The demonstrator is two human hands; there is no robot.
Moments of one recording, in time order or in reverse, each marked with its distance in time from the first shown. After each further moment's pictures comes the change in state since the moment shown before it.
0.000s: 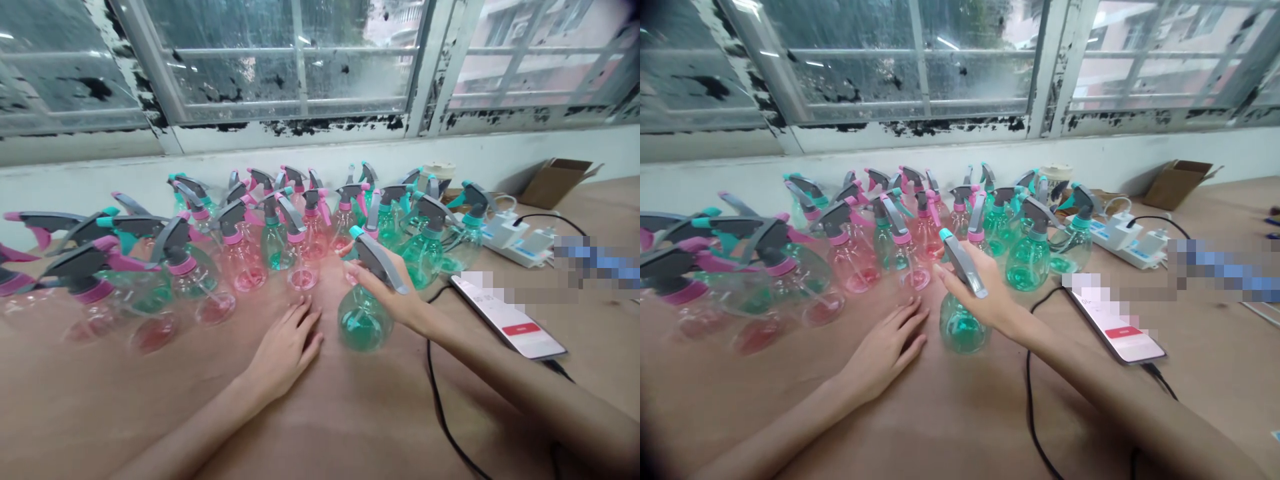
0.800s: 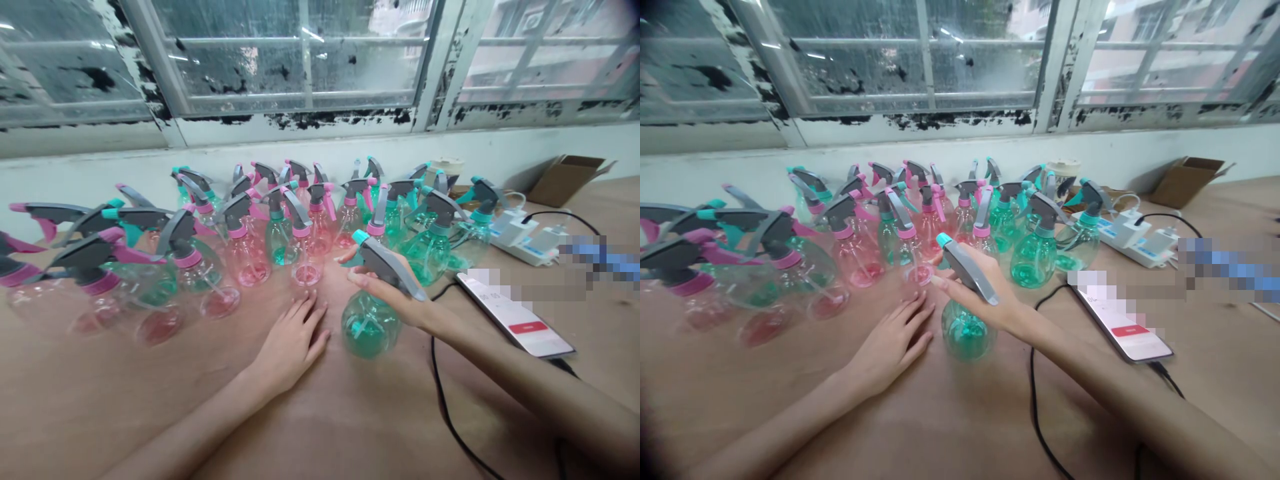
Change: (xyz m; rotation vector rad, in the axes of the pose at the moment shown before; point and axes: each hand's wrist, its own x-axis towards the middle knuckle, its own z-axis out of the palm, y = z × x) left_hand 0.000 0.006 -0.002 0.022 -0.024 0.008; right_hand -0.006 -0.006 -0.001 0.151 -0.136 0.077
